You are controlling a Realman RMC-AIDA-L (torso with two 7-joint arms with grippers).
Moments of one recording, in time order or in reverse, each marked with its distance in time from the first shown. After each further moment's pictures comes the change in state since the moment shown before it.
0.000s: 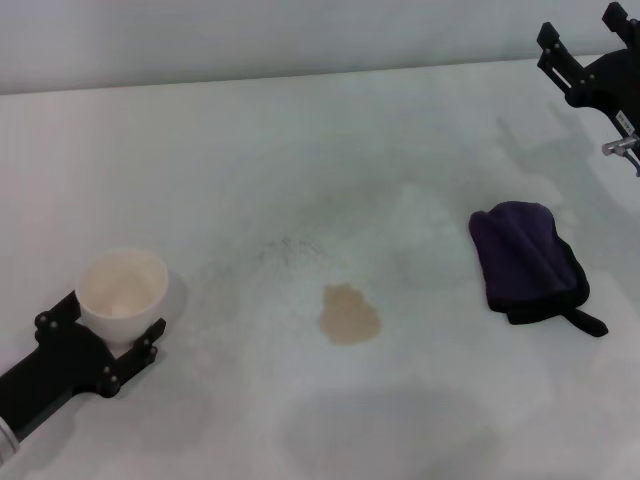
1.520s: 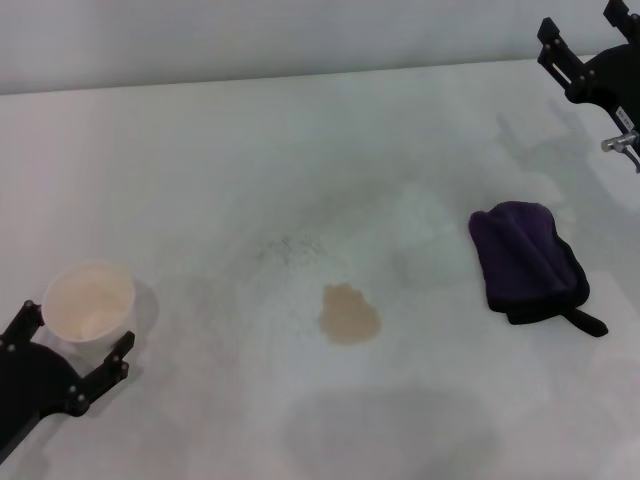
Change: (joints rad) left arm 0.084 0.001 0.000 -0.038 -0.121 0.099 0.115; right arm 0.005 0.002 0.004 0.000 0.008 -0.002 -0.024
